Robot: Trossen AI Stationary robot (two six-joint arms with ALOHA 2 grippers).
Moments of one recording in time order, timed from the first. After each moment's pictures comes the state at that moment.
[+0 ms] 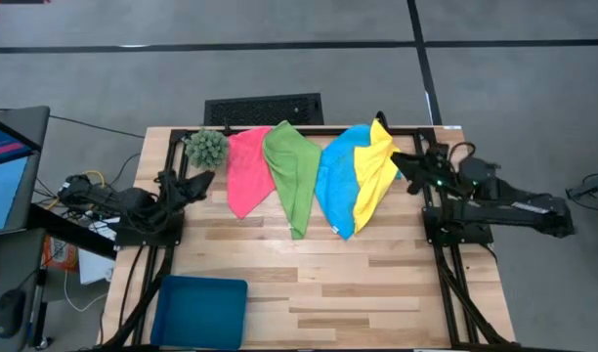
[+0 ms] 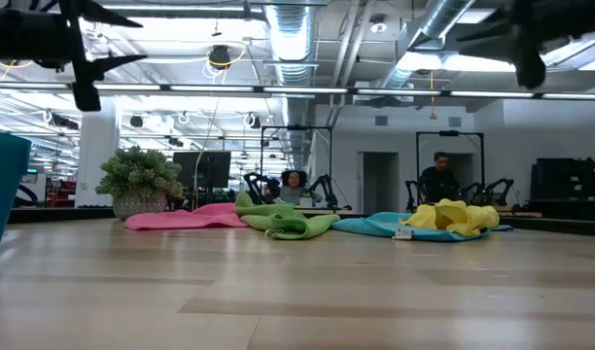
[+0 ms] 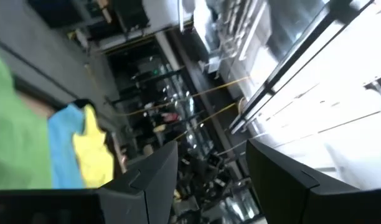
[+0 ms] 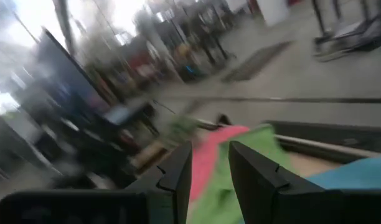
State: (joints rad) left arm -0.30 0.14 0.03 0.58 -0.87 -0.91; right arm -0.20 0.37 0.51 -0.21 0.32 0.47
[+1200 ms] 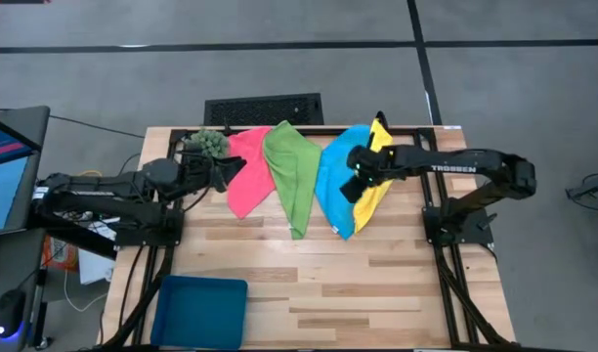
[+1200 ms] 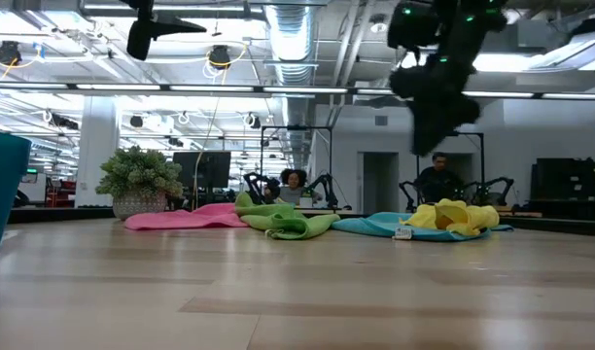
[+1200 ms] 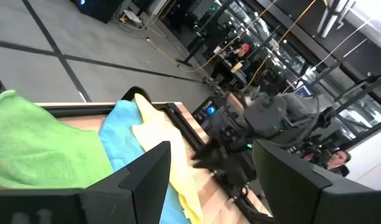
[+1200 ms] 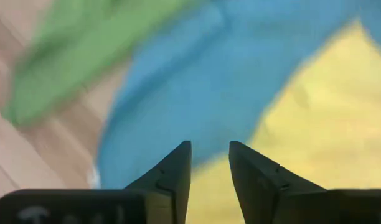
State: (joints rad) left arm 0.02 0.75 0.69 -0.01 -0.49 -0.80; right arm -0.24 1.38 1.01 -0.85 0.12 0.51
